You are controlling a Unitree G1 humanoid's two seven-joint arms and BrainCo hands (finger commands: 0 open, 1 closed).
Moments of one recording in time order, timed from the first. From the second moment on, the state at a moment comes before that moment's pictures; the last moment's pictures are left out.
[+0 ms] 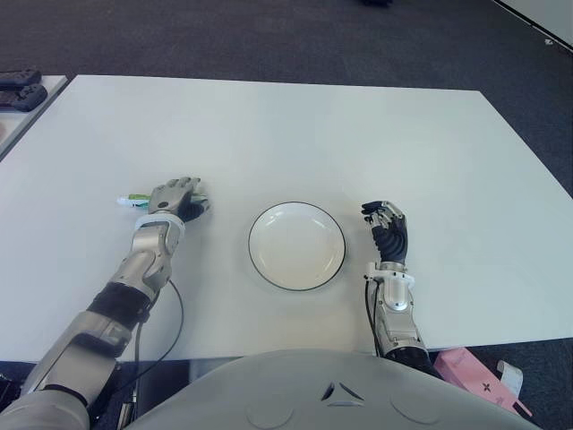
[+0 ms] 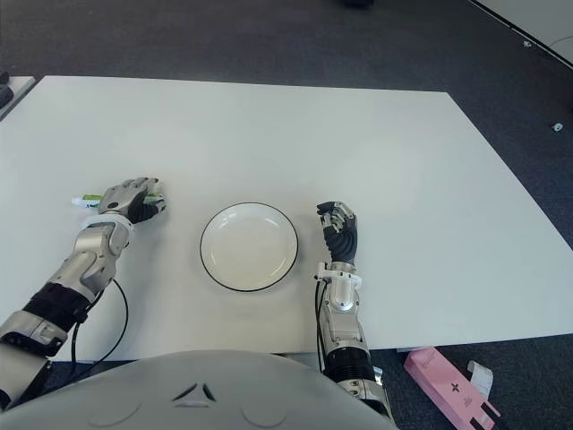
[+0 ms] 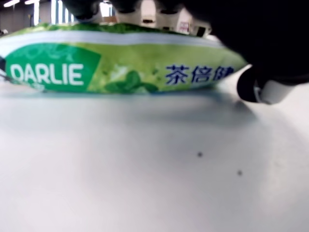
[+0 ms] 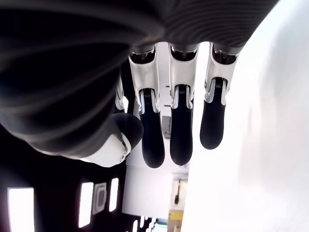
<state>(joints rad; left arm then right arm) -0.14 0.50 -0.36 0.36 0.87 0.32 0.06 0.12 0.00 -0.05 0.38 -0.12 -0.53 -0.23</state>
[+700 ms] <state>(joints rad) -0.19 0.44 -0.34 0.68 0.84 0.13 0.59 0.14 -0.01 -0.05 0.36 -0.13 -0.51 -0.23</state>
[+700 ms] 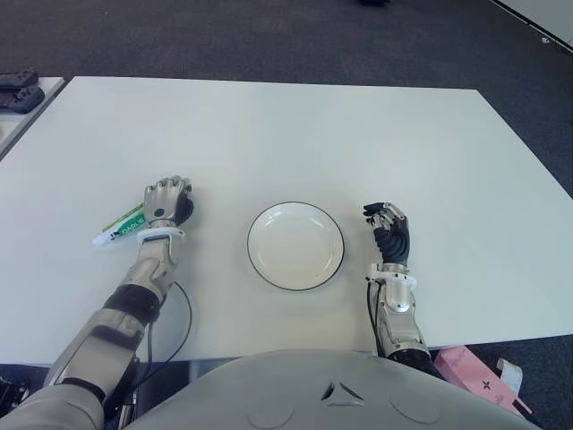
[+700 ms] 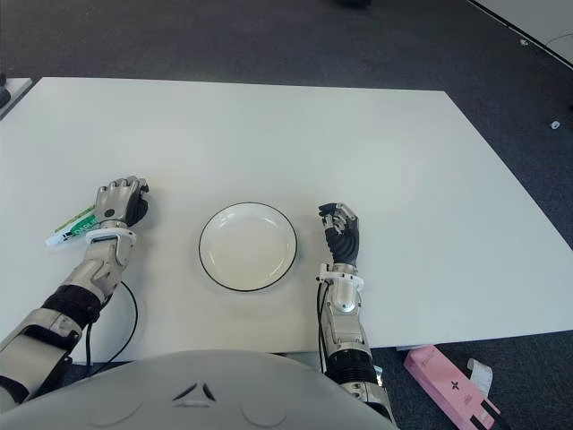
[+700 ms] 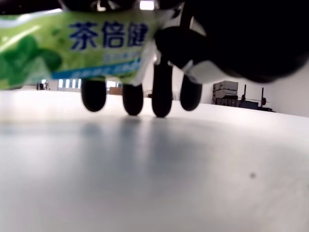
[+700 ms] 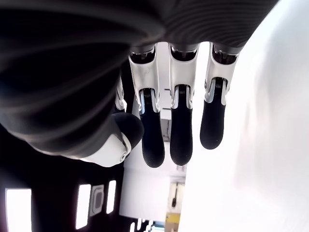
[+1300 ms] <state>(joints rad) -0.23 0.46 -0.42 0.78 0.87 0.09 0.75 0.14 -0.02 -0.06 0.35 -0.13 -0.49 -0.23</state>
